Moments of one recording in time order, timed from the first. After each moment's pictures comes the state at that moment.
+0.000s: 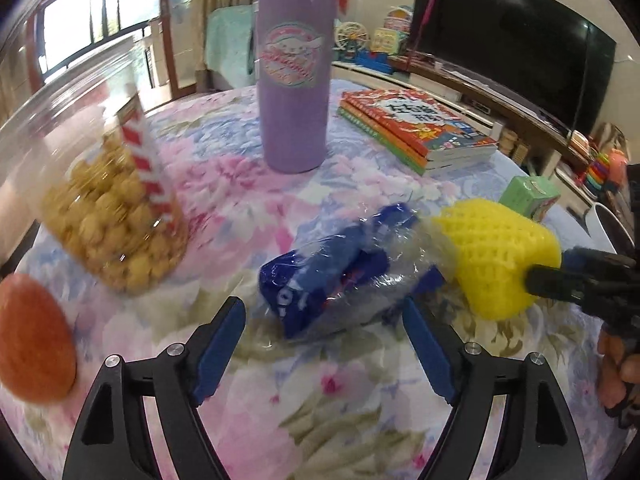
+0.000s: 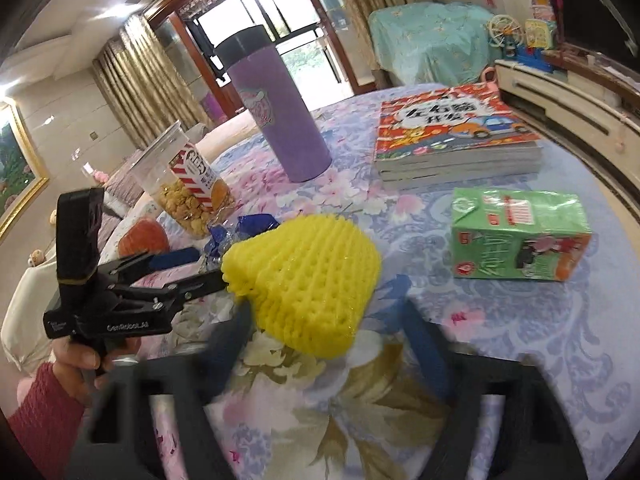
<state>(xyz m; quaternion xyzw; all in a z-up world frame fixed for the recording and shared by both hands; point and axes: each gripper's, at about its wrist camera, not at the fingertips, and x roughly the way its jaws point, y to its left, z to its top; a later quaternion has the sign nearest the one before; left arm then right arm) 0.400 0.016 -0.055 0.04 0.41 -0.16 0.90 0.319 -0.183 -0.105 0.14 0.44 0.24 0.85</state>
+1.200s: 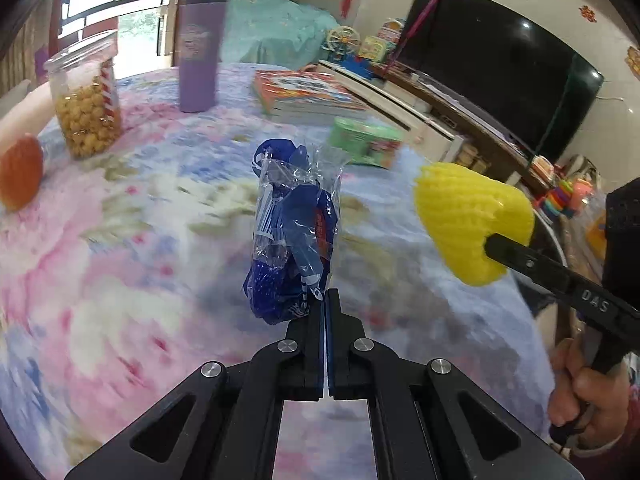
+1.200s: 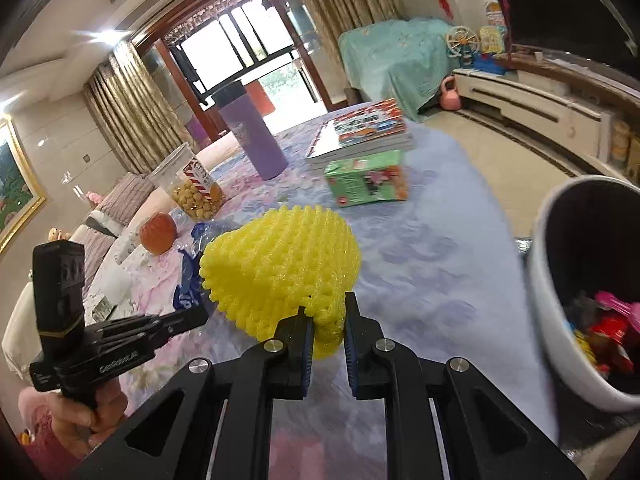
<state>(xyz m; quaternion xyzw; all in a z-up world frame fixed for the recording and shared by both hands) 0.217 -0.089 -0.025 -0.07 0.42 -0.17 0.89 0.197 -0.299 -0.068 0.17 0.42 0.19 0.87</state>
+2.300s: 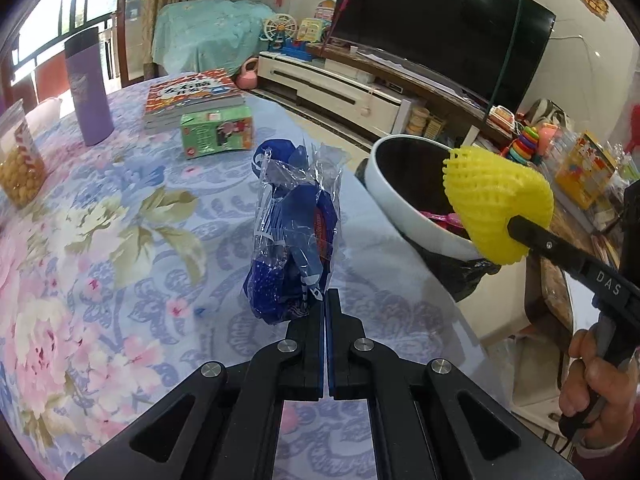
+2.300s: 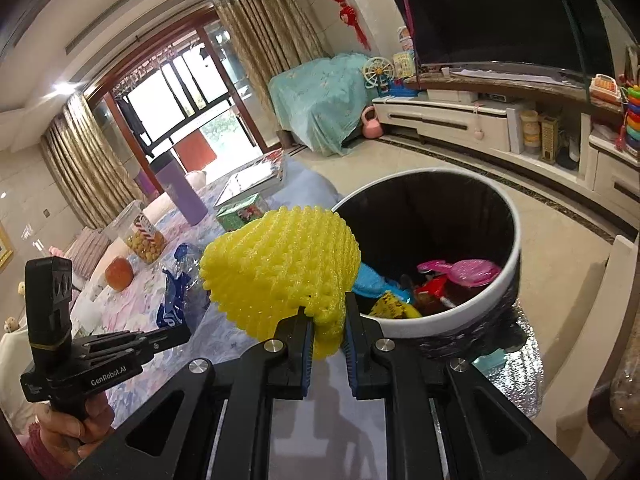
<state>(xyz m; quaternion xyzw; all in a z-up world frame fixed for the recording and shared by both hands) 0.191 -0.214 -0.004 0.01 0.43 -0.22 0.88 0.116 -0.431 -0.055 0.20 0.37 0.07 0.90</state>
